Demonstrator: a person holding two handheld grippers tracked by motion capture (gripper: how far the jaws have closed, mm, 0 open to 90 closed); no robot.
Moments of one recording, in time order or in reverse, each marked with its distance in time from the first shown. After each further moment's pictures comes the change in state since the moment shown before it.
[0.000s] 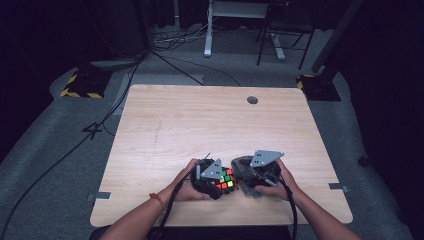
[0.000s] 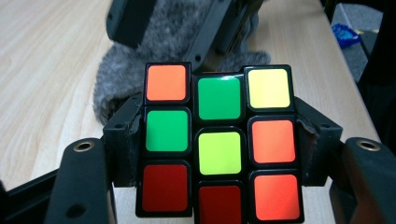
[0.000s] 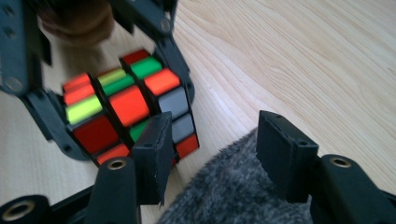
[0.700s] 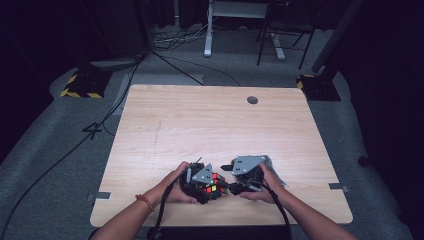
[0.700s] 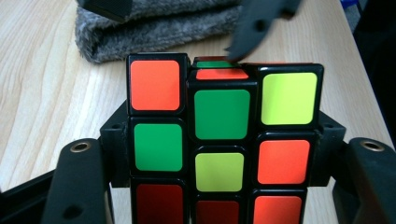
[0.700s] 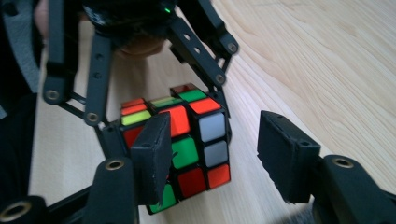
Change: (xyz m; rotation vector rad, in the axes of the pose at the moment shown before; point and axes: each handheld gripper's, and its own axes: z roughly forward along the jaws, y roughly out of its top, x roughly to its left) left arm -0.001 -0.023 -0.021 0.107 -0.029 0.025; right arm 0.035 0.033 0.023 -0.021 0.102 -0.114
